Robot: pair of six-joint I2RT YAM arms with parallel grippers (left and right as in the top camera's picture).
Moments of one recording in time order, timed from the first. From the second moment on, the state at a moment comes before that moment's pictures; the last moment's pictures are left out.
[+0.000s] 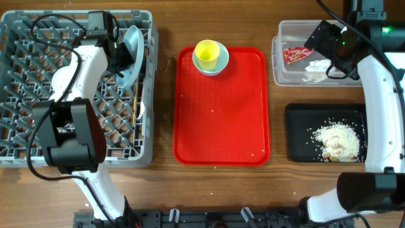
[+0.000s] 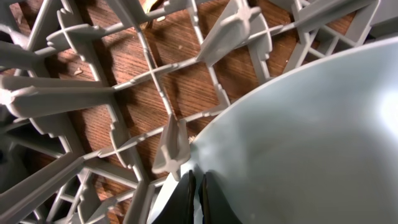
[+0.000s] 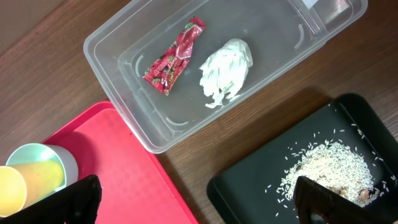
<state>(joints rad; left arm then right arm) 0.04 2.04 1.58 -0.75 -0.03 -0.38 -0.02 1.69 1.84 -1.27 0.17 0.57</state>
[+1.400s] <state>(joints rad) -0.54 1.82 1.67 -0.46 -0.08 -0.22 -0.02 1.69 1.84 -1.27 0.17 0.57</state>
